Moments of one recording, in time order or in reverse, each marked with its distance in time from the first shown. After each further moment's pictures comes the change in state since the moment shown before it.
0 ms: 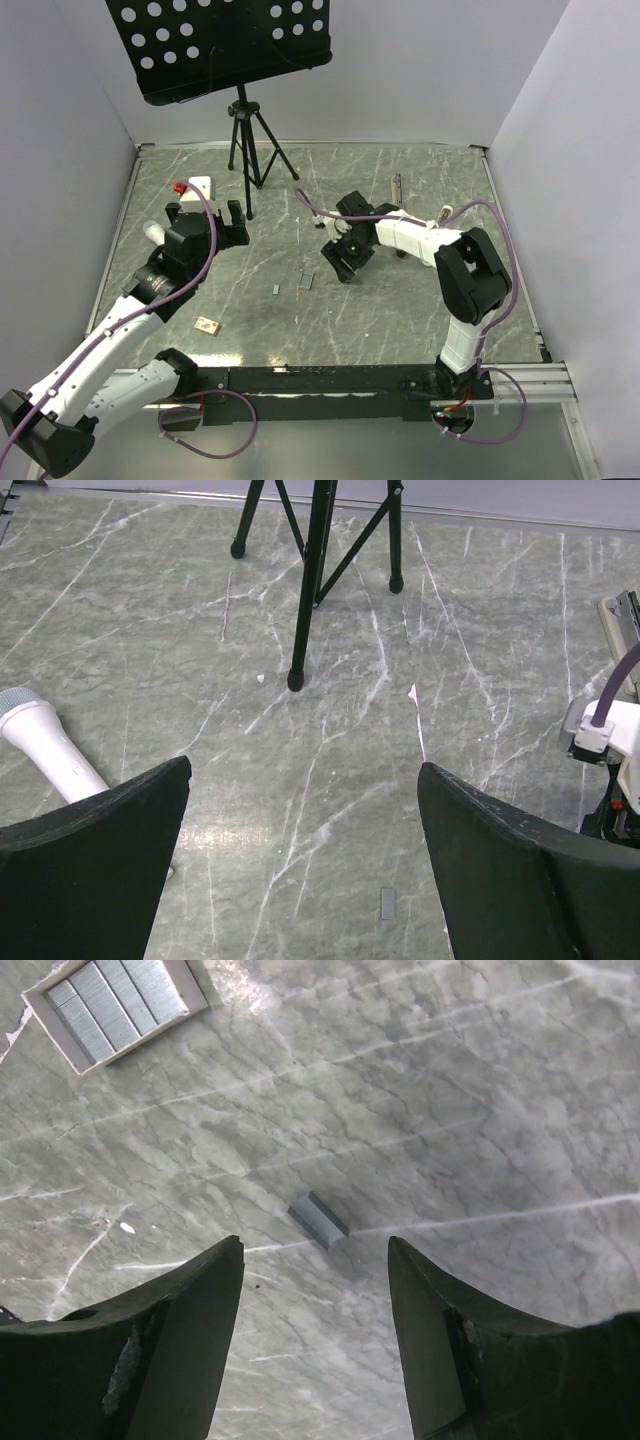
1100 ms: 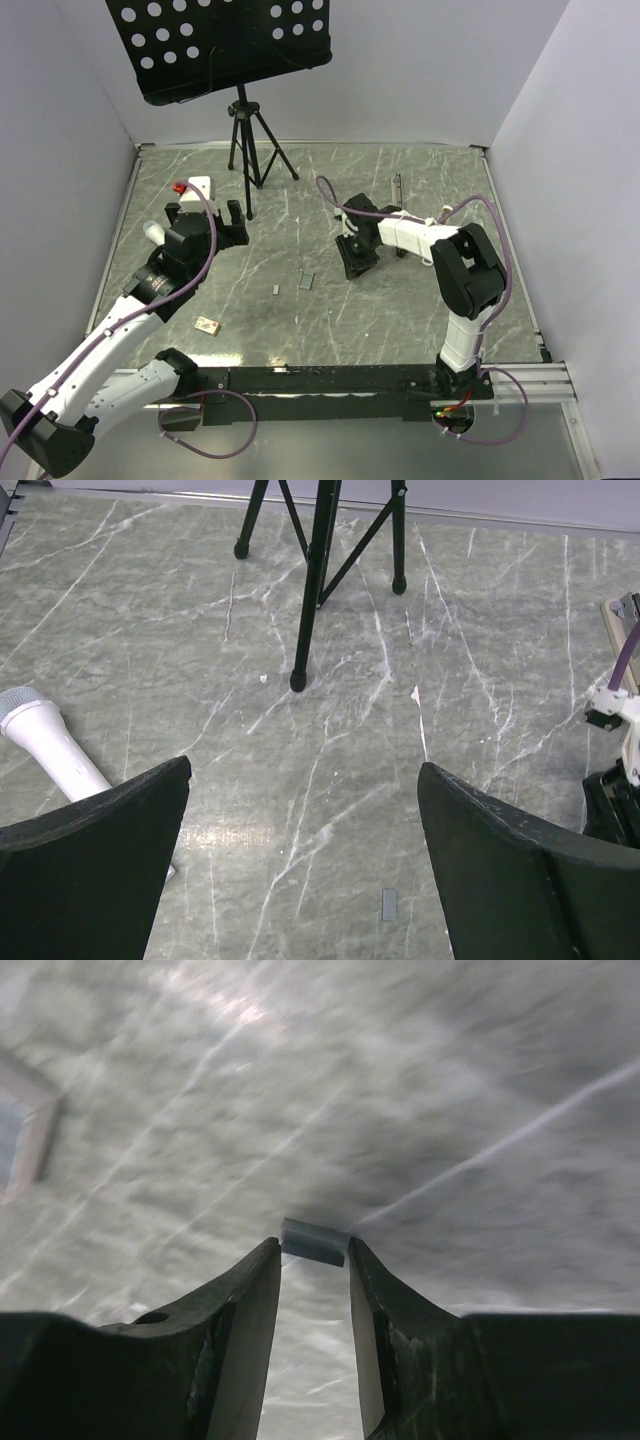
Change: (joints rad) left arm 0.000 0.001 0.000 0.000 -0.008 0.000; right arm -0.047 0.043 -0.034 0.050 0.090 0.402
